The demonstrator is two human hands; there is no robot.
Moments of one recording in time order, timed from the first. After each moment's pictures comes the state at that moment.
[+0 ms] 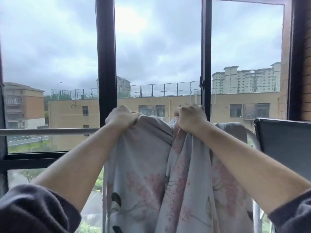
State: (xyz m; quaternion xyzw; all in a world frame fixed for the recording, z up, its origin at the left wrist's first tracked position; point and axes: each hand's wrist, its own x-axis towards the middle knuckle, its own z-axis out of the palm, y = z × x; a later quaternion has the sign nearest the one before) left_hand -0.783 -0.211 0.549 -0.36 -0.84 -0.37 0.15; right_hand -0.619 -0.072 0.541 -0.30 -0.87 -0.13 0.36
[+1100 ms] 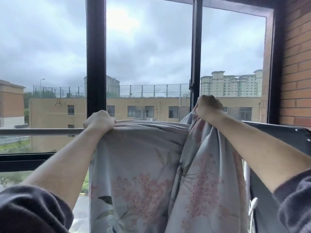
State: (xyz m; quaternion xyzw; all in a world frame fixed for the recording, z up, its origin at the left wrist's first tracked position) left_hand -0.828 -0.209 0.539 -0.29 -0.89 -0.32 0.17; right_hand -0.563 -0.026 0.577 -0.46 -0.79 -0.11 0.40
